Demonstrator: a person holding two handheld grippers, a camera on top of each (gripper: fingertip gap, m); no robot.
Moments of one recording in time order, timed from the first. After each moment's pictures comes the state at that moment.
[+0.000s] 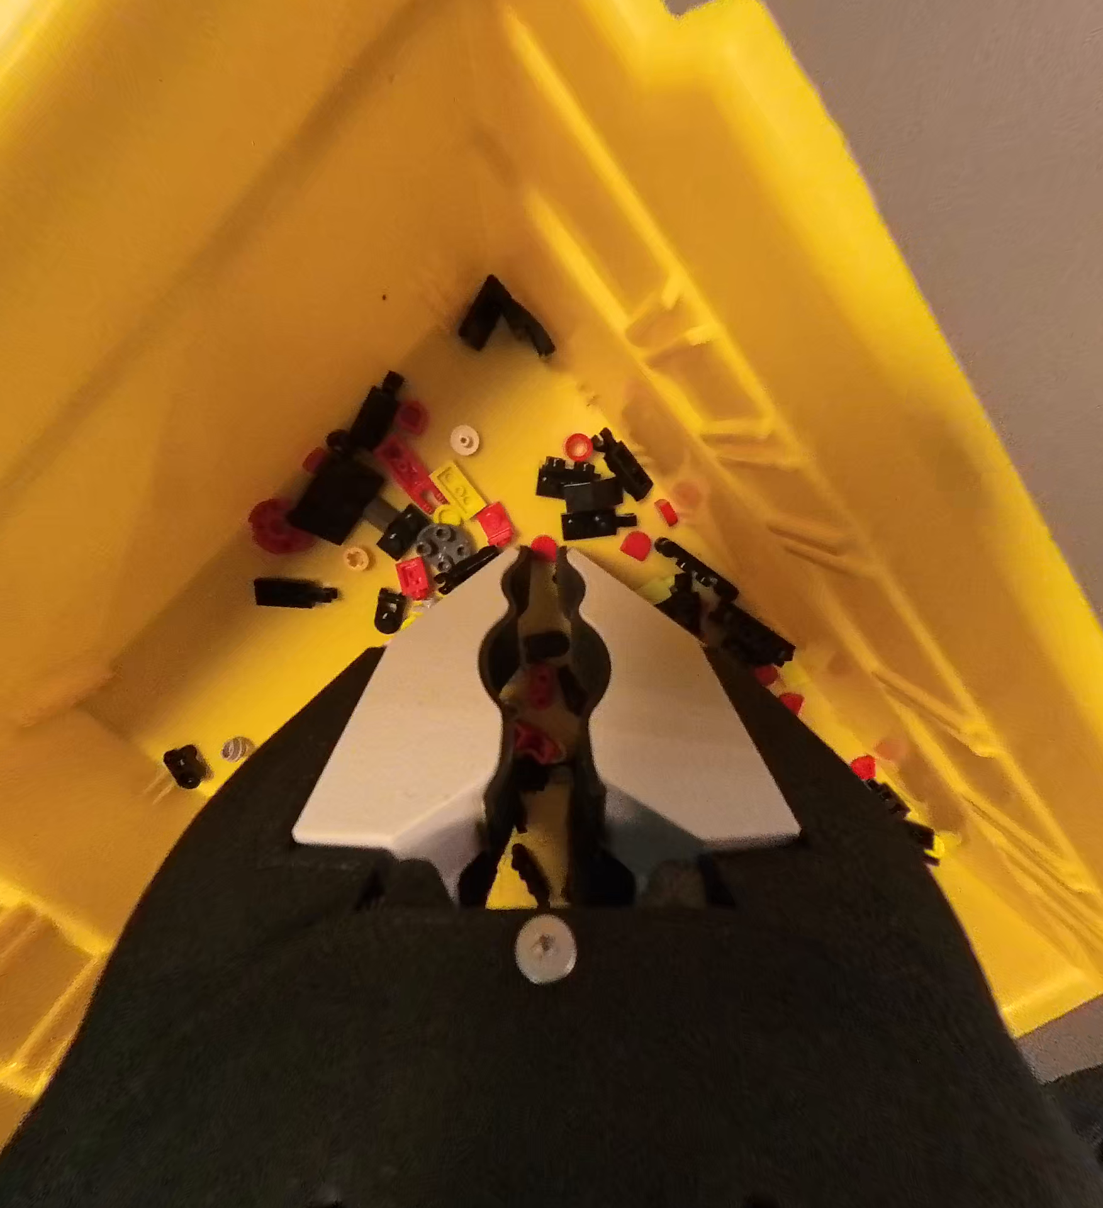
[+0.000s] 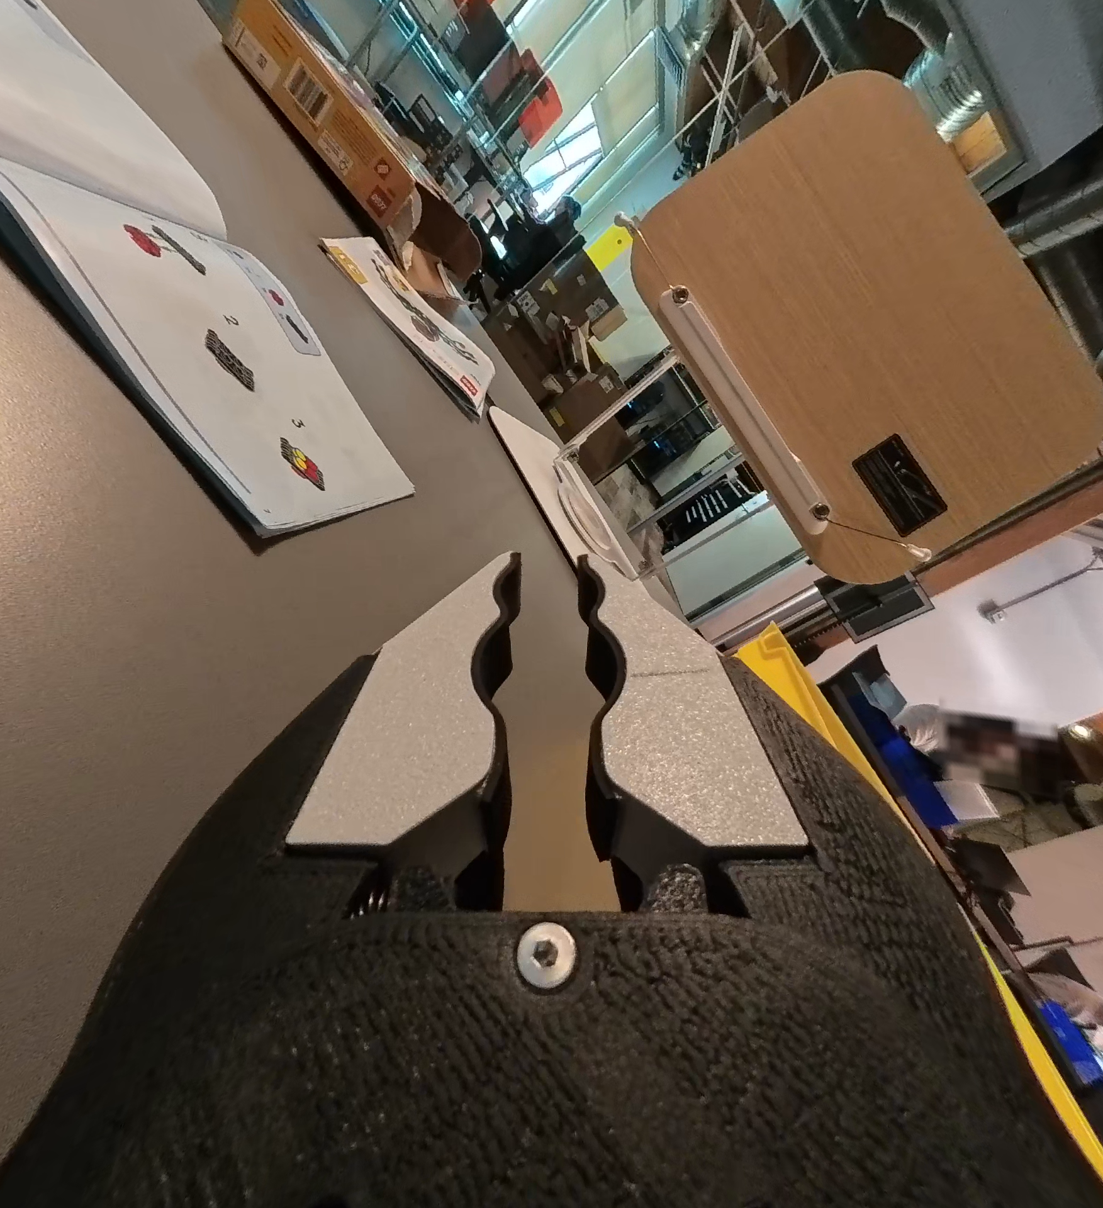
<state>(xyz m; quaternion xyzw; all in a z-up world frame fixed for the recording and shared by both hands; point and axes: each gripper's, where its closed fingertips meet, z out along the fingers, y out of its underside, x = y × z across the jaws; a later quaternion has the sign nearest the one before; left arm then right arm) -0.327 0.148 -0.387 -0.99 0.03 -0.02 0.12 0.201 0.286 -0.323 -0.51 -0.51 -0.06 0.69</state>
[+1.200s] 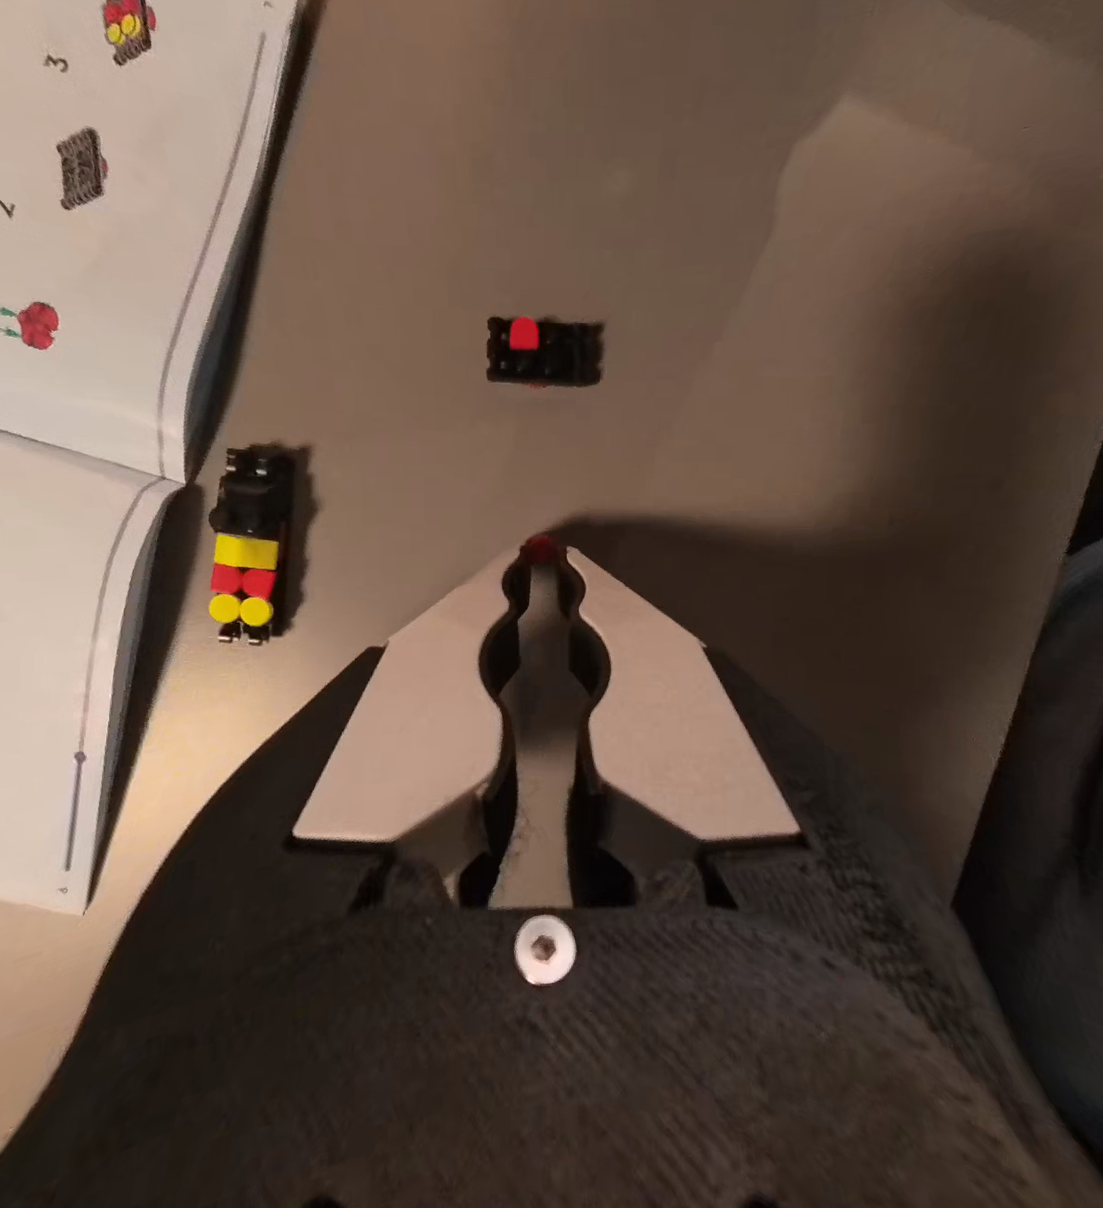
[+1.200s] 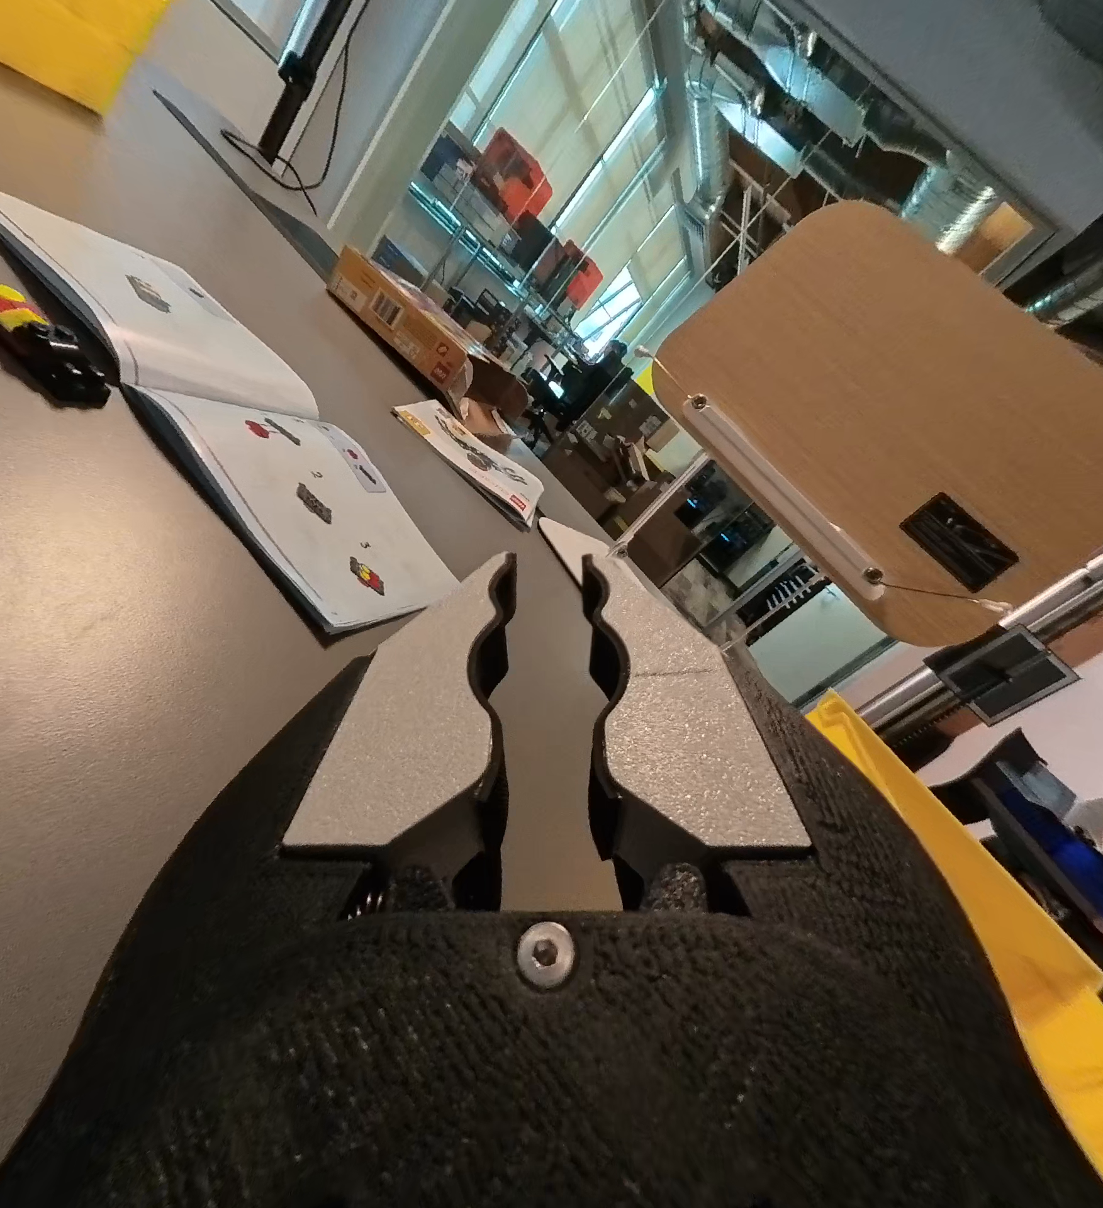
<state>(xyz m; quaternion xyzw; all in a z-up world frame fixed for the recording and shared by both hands) 0.085 0.105 -0.393 -0.88 0.42 -0.14 0.21 0.191 0.264 -0.303 -0.47 -0.50 0.07 0.72</state>
